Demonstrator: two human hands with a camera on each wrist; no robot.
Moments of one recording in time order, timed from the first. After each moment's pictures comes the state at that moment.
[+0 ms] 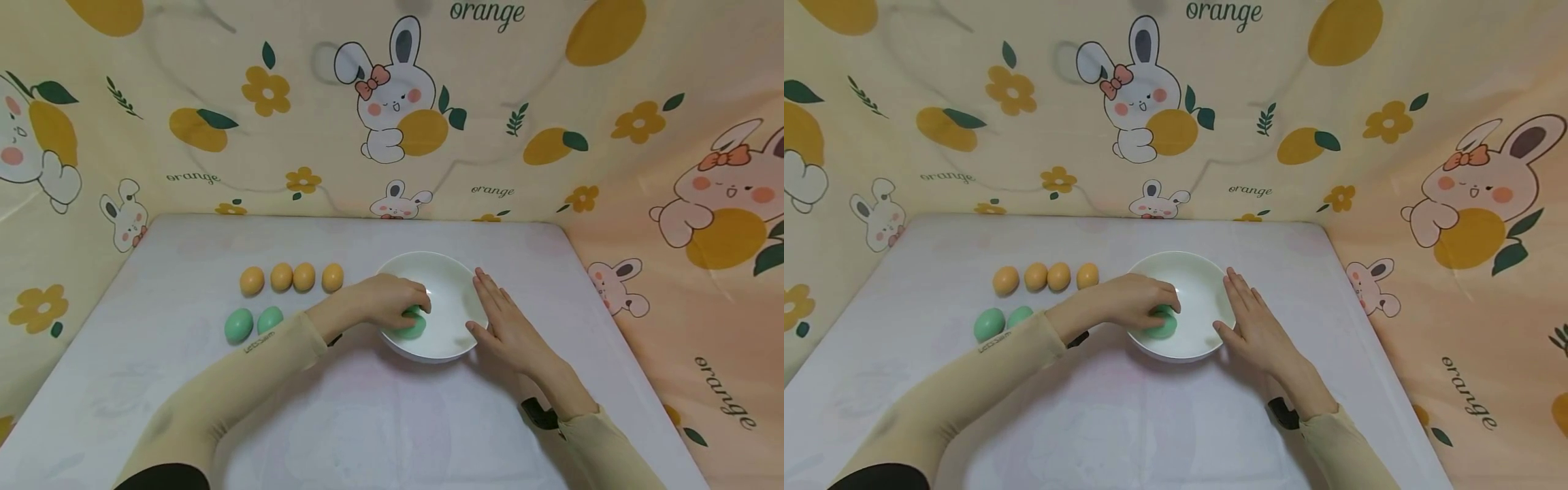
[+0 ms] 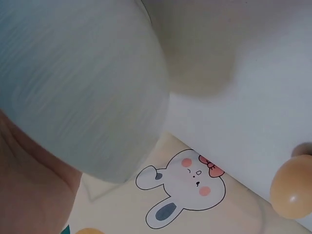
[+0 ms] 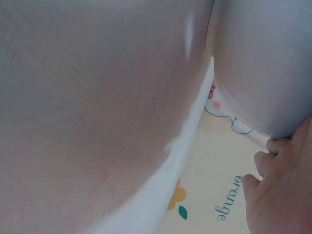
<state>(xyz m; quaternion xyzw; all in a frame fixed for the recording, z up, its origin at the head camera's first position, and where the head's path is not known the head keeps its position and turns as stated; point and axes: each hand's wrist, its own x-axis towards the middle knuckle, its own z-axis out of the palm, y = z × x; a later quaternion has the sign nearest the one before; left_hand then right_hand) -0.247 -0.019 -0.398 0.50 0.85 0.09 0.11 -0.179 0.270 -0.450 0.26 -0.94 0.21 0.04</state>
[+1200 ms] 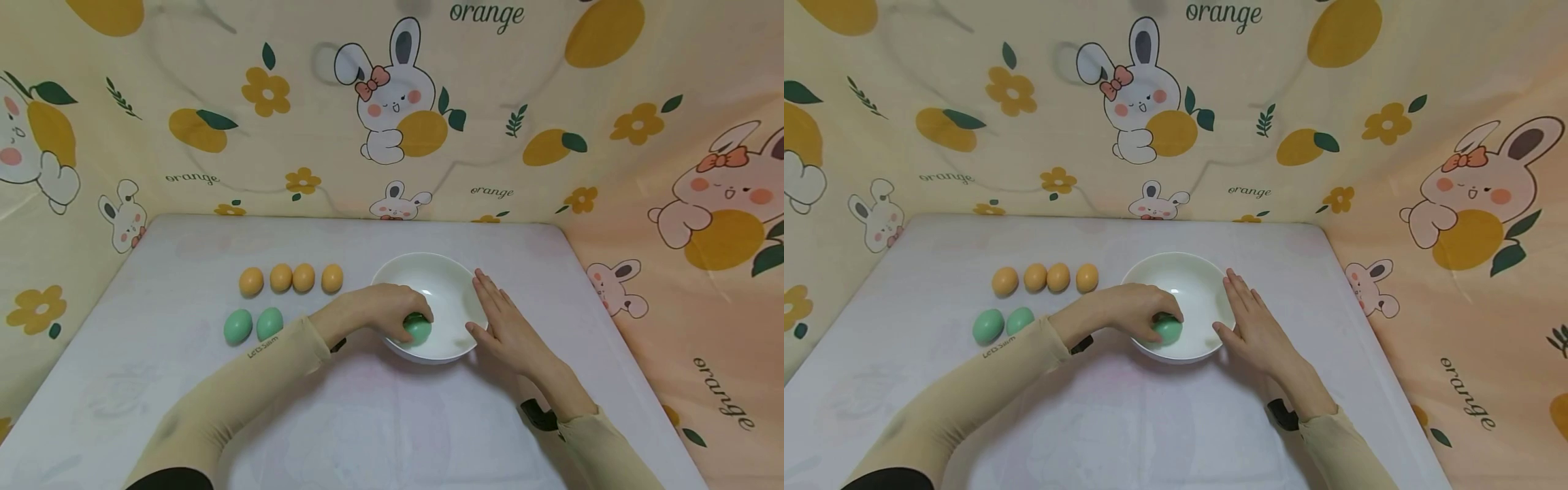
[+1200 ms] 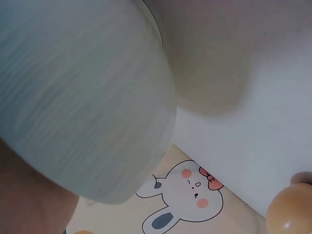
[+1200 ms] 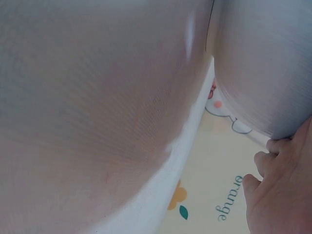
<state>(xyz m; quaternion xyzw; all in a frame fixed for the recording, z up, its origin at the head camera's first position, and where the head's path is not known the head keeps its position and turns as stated) -0.245 -0.013 -0.407 0.49 0.84 0.13 0.18 -0.179 0.269 -0.450 0.26 -0.94 0.21 0.06</state>
